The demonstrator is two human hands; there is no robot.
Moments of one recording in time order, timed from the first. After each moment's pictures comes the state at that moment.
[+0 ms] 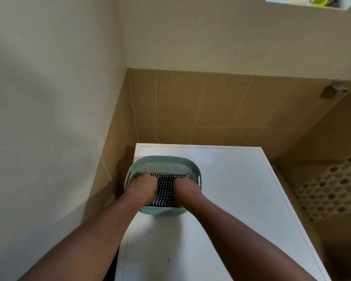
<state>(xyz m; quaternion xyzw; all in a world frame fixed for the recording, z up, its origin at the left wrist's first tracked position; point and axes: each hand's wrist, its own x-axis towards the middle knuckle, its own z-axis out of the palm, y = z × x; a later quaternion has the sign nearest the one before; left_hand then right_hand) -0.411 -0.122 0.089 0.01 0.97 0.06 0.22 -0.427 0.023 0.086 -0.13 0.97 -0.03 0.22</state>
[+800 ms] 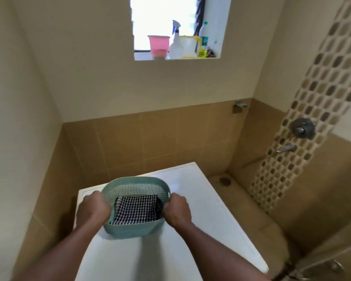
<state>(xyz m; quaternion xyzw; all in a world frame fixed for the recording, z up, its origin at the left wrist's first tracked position) -0.392 -0.047 0.174 -0.19 0.97 0.13 0.03 -0.364 0.168 0.134 0.18 0.92 -0.33 0.02</state>
